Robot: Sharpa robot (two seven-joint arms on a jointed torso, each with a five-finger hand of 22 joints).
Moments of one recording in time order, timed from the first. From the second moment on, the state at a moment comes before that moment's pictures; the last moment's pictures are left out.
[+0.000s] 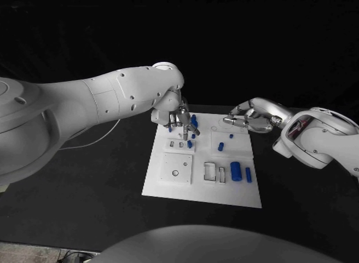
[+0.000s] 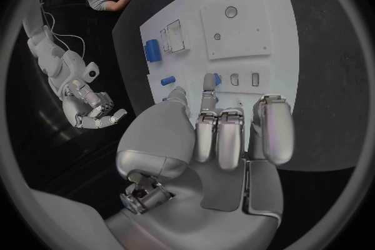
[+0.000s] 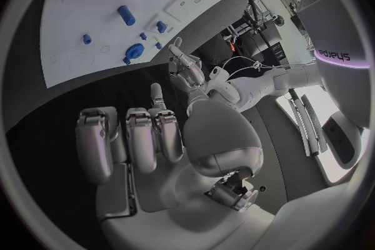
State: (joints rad) left arm 1.42 -0.33 -0.20 1.00 -0.74 0.53 -0.69; left_hand 1.16 0.12 -0.17 0.28 0.32 1.06 0.06 0.32 0.23 1.47 -0.02 1.57 1.31 1.46 -0.07 1.57 1.31 0.05 1.46 0.04 1.40 1.31; right arm 1.31 -0.90 -0.21 1.59 -1.15 -0.32 0.06; right_hand 1.07 0.12 -0.08 0.29 0.29 0.81 0.13 0.27 0.47 1.46 0.06 1.57 1.31 1.46 0.00 1.57 1.31 0.01 1.47 0.11 1.52 1.31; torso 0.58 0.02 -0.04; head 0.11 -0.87
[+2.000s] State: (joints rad) left arm 1.34 -0.26 -0.20 0.86 -0.83 0.50 -0.70; left_hand 1.17 0.12 -0.15 0.27 0.35 1.09 0.05 0.29 0.24 1.46 -0.02 1.57 1.31 1.47 -0.07 1.57 1.31 0.05 1.47 0.04 1.41 1.31; right arm 1.29 -0.90 -0.21 1.55 -1.14 -0.31 0.06; right_hand 1.12 0.12 -0.08 0.28 0.31 0.81 0.14 0.28 0.49 1.47 0.06 1.57 1.31 1.47 0.00 1.57 1.31 0.01 1.47 0.11 1.50 1.31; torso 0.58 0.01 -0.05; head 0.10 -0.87
